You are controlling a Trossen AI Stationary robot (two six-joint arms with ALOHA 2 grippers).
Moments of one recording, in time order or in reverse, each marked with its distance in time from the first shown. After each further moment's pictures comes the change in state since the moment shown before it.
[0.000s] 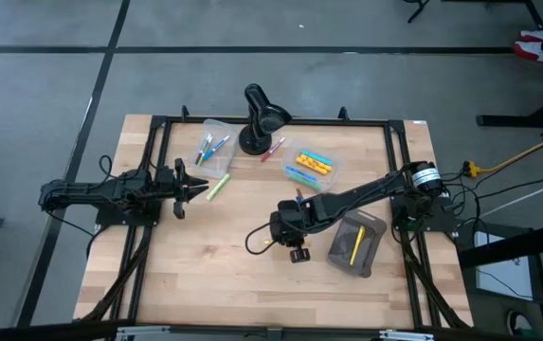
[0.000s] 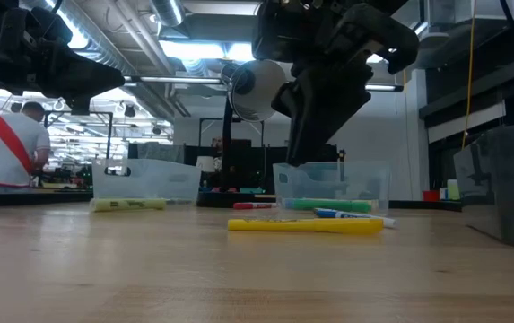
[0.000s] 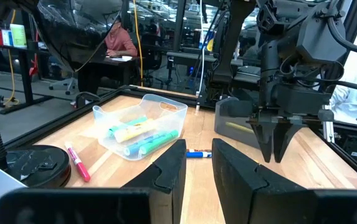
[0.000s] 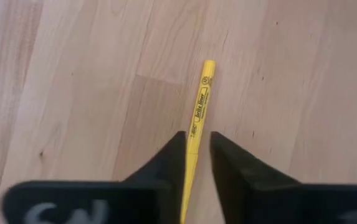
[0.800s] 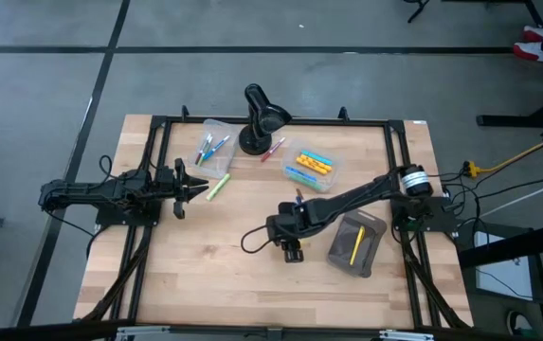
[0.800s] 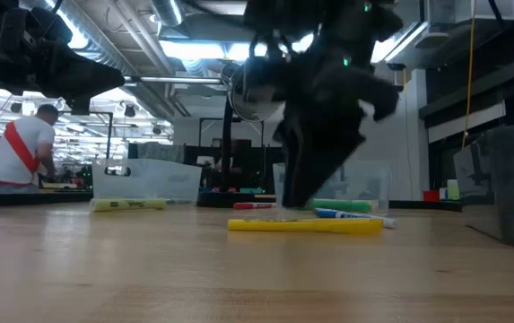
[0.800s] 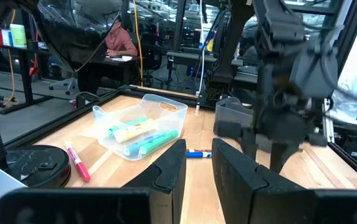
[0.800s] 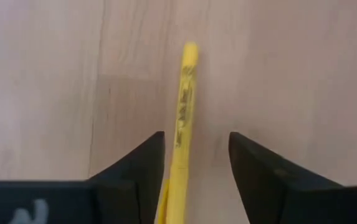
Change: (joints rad) left arm 0.000 0.000 0.000 0.000 0.000 0.000; right arm -0.004 0.099 -0.008 0.049 0.036 0.105
